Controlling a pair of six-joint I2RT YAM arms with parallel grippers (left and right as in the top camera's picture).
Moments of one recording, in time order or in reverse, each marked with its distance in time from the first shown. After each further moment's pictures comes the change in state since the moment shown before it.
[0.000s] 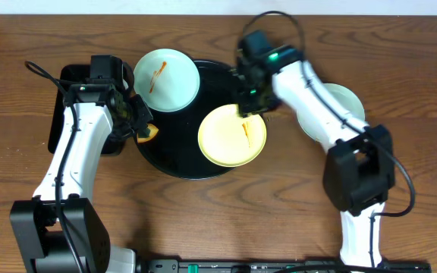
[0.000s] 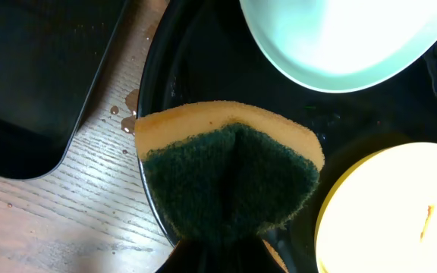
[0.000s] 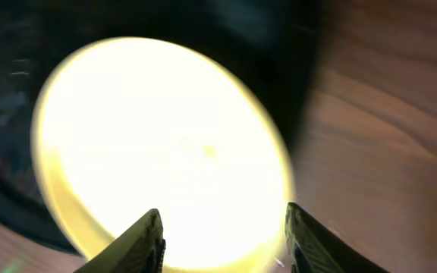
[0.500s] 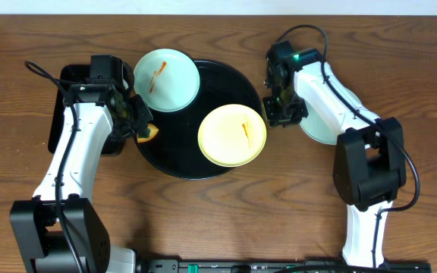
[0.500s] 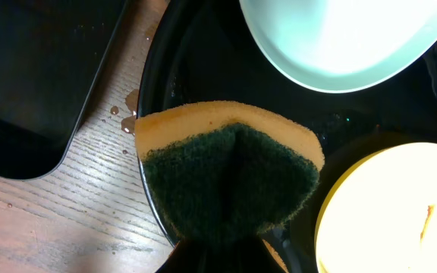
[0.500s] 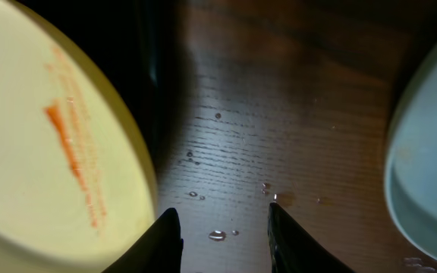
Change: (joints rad) left arm 0.000 0.000 0.000 0.000 0.000 0.000; right arm -0.076 0.000 -0.150 -0.013 0.066 0.011
